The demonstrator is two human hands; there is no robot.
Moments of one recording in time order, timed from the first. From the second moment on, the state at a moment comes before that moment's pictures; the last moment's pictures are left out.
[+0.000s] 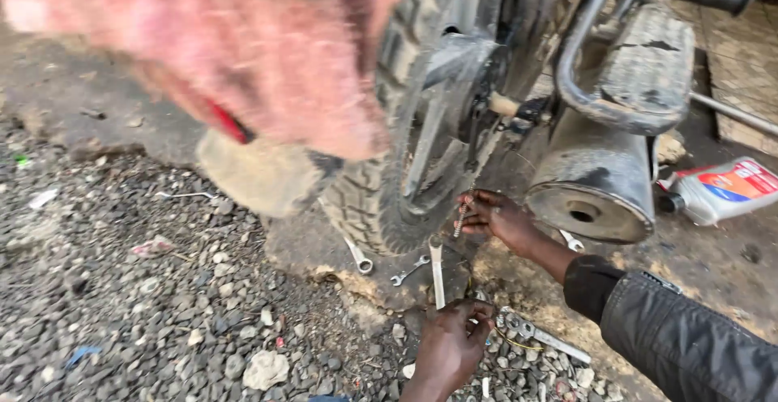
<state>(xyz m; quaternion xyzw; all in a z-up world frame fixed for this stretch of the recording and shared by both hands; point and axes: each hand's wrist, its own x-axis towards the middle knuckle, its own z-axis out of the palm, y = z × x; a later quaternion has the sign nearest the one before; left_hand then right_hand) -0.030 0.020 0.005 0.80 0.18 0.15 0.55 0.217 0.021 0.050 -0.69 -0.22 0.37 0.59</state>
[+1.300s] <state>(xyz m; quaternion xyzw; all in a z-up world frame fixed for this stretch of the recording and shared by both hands) -0.084 0.034 0.037 0.84 0.16 0.15 0.49 0.378 0.039 0.024 -0.59 -0.10 0.19 0.78</state>
